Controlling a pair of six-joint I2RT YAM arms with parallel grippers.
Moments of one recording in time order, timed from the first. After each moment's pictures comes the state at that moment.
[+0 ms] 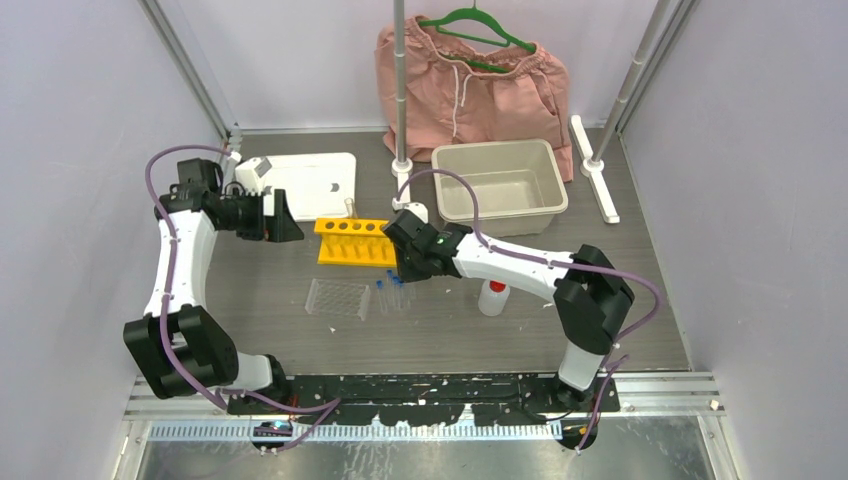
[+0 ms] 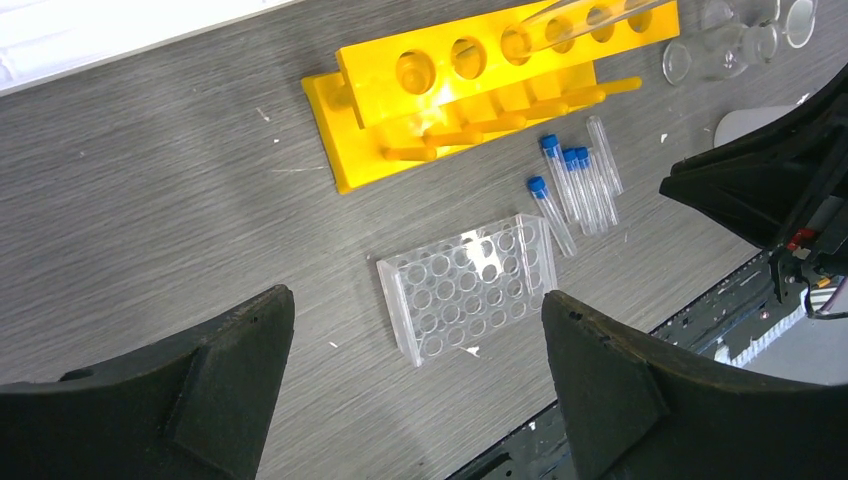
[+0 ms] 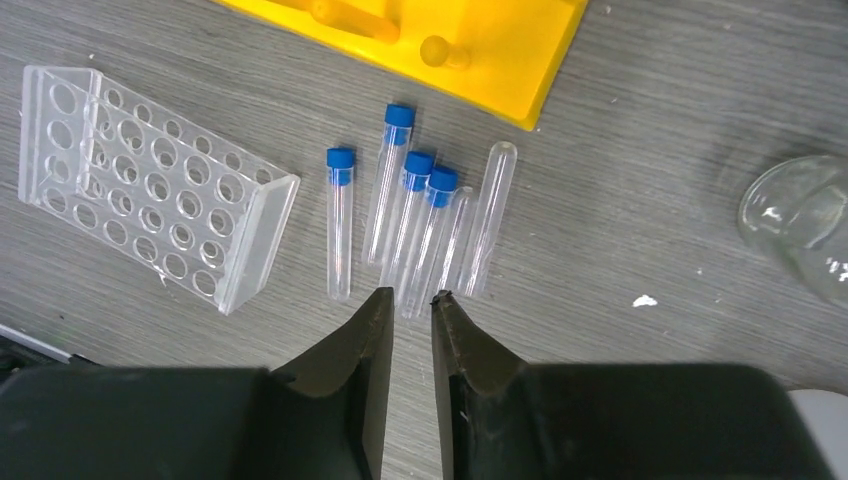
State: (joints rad) left arm 0.26 1.36 1.24 -0.96 0.69 0.32; right arm 0.96 1.73 1.29 -0.54 0.18 0.66
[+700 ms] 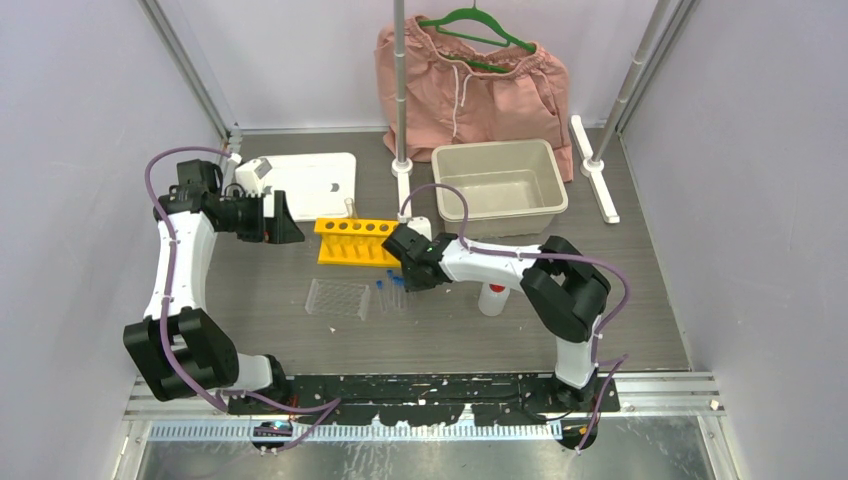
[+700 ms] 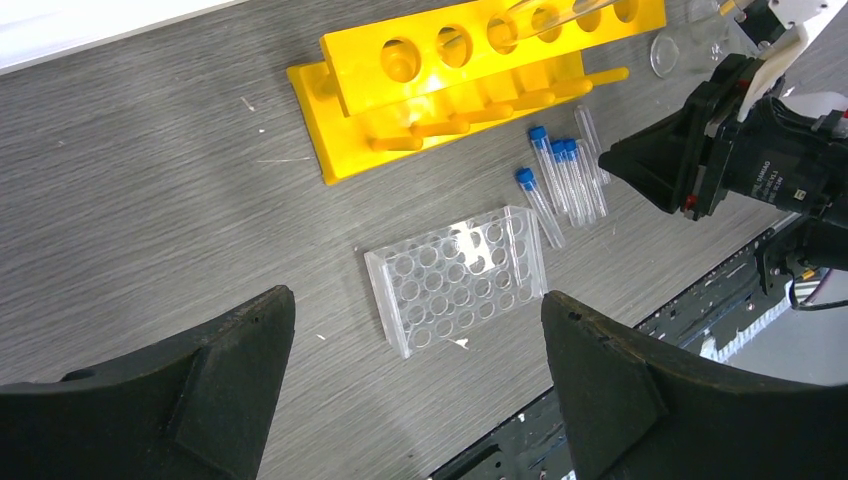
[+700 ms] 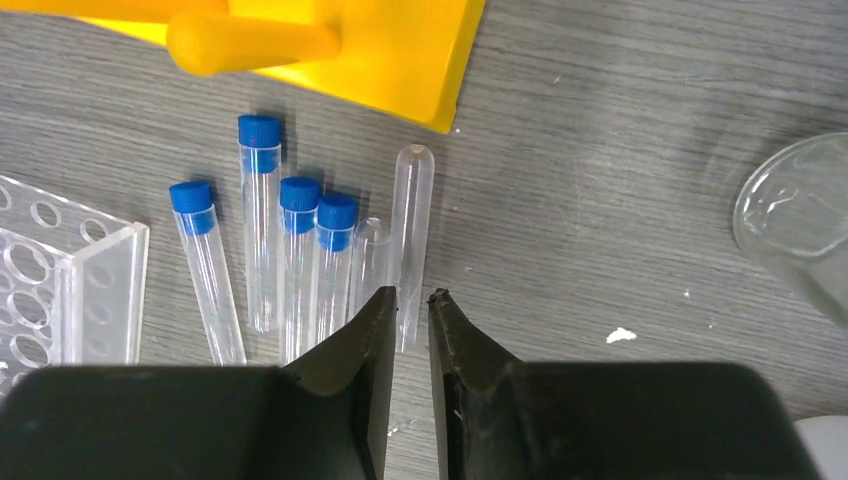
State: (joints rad) left arm 0.26 1.35 1.24 -0.99 0.69 0.32; right arm 0.95 1.86 1.23 -0.50 0.24 0.71
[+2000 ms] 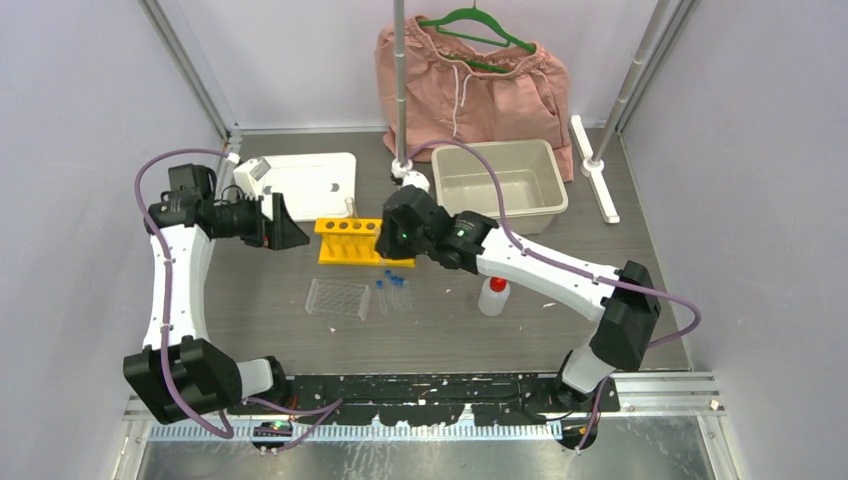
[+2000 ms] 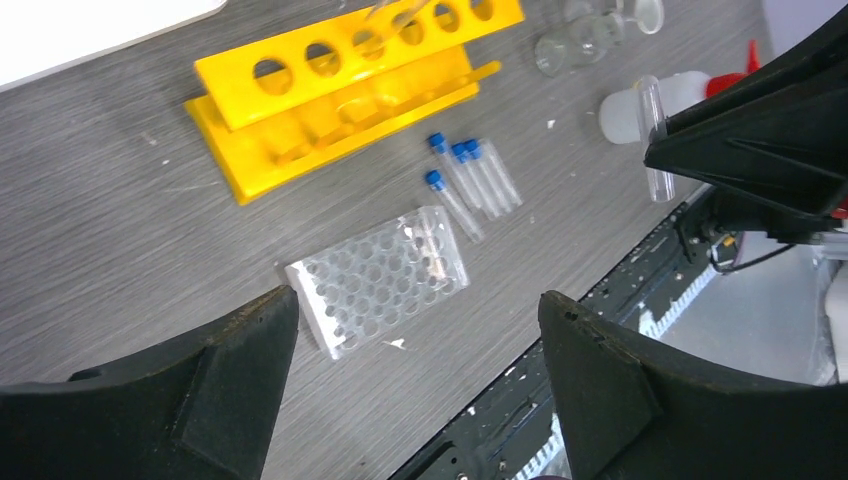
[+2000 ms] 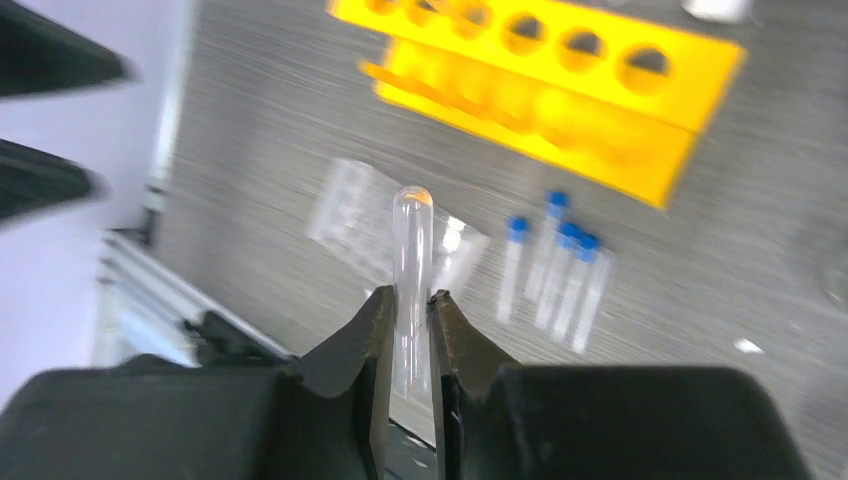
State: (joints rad) left arm 0.26 1.26 1.25 -1.07 0.83 0.34; right arm 0.98 1.58 1.37 -0.51 0.17 0.75
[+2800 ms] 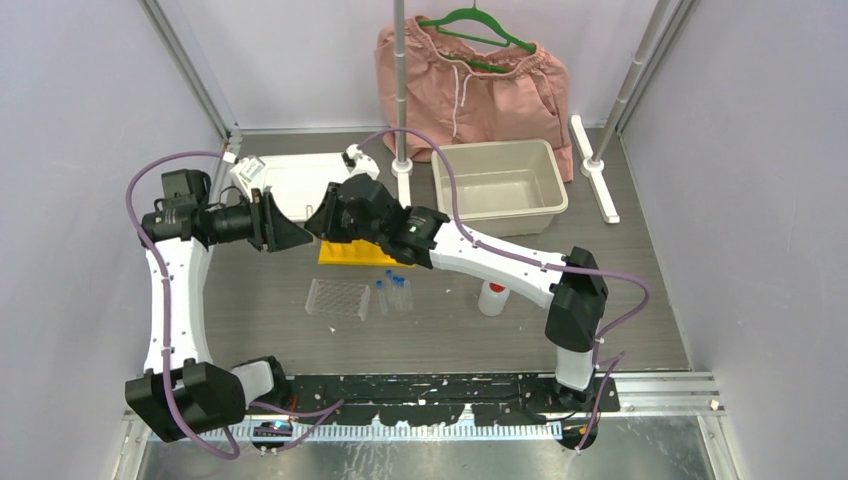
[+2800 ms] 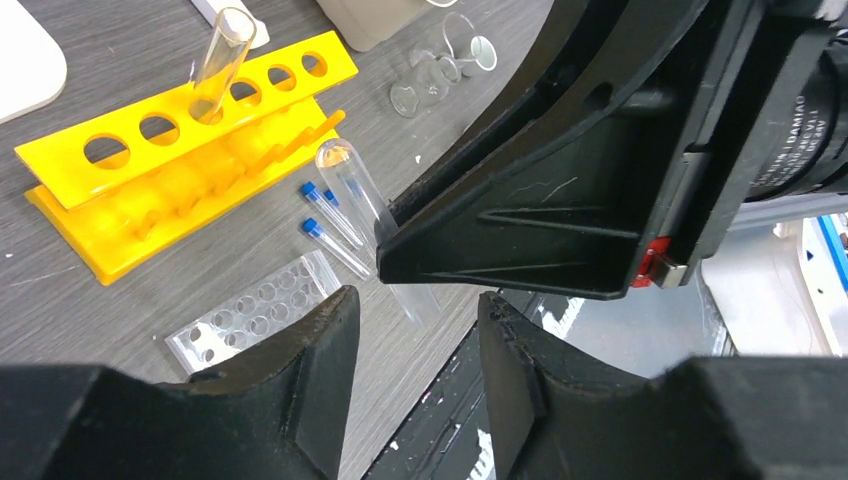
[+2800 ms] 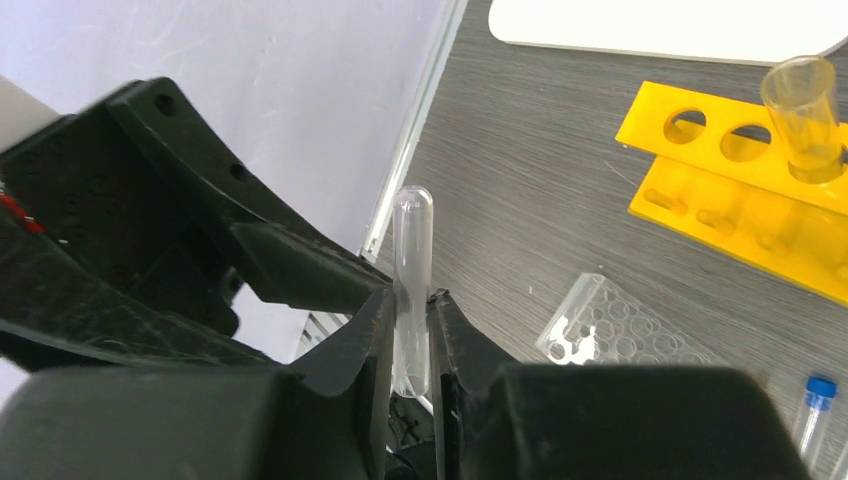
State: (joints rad) left arm 0.27 1.16 1.25 -1.10 1.13 0.31; right arm 1.09 1.84 1.71 -0.24 0.15 0.90
